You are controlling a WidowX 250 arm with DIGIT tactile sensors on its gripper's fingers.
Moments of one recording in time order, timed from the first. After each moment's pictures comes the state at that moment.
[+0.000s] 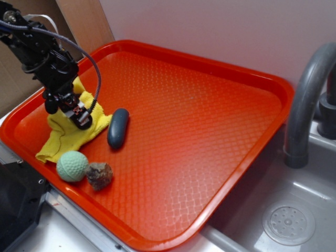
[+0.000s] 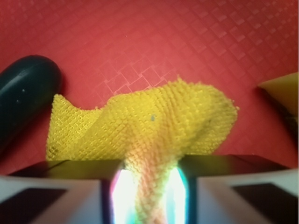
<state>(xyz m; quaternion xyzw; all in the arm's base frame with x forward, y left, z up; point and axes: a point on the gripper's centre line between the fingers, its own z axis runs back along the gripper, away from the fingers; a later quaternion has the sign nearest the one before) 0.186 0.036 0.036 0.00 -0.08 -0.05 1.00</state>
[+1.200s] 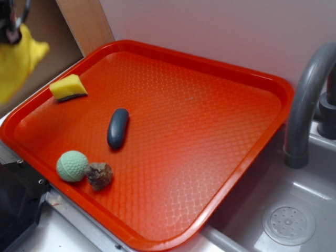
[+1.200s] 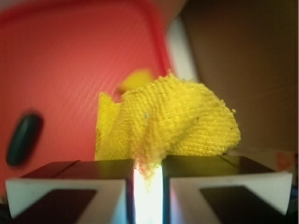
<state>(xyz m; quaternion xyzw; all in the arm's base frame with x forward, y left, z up) 0.173 0.072 0.199 0.12 -0.04 0.16 0.98</state>
